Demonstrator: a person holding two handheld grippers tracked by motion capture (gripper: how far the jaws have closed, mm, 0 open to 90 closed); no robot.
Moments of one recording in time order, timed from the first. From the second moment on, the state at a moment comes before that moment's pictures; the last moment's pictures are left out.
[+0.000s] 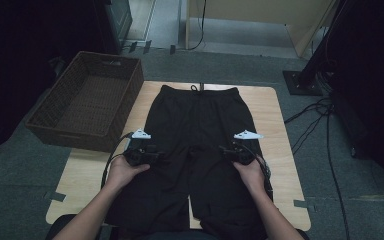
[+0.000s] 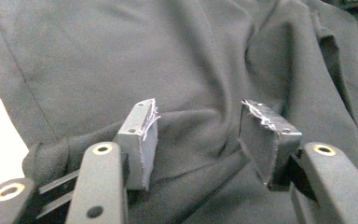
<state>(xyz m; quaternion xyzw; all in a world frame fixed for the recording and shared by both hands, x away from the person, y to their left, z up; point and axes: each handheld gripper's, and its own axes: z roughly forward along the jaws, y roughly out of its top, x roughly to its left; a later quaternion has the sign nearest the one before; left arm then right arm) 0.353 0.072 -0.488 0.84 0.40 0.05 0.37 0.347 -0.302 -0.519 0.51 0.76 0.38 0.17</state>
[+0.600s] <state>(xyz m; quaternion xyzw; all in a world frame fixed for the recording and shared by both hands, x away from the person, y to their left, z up) 0.349 0.098 -0.480 0.84 0.41 0.01 0.36 0.372 -0.283 -0.497 0.50 0.76 0.38 0.17</state>
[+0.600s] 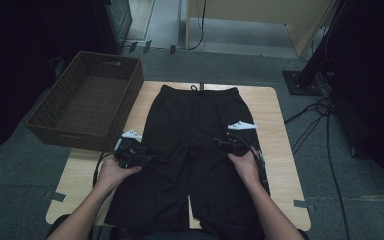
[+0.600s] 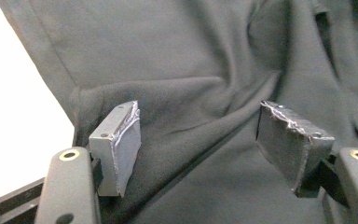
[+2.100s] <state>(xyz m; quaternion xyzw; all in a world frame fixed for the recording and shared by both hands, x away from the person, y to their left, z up) 0.305 0.156 -0.493 0.81 0.45 0.02 0.36 0.489 -0.128 -0.492 0.45 0.80 0.38 0.14</state>
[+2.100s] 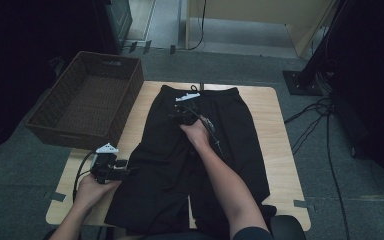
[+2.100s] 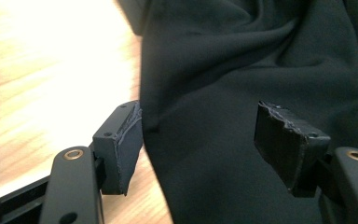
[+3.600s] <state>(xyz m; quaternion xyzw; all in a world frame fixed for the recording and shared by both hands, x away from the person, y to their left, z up) 0.300 0.131 -0.505 0.84 0.42 -0.03 0.35 0.516 -0.041 -0.518 0.44 0.79 0.36 0.22</state>
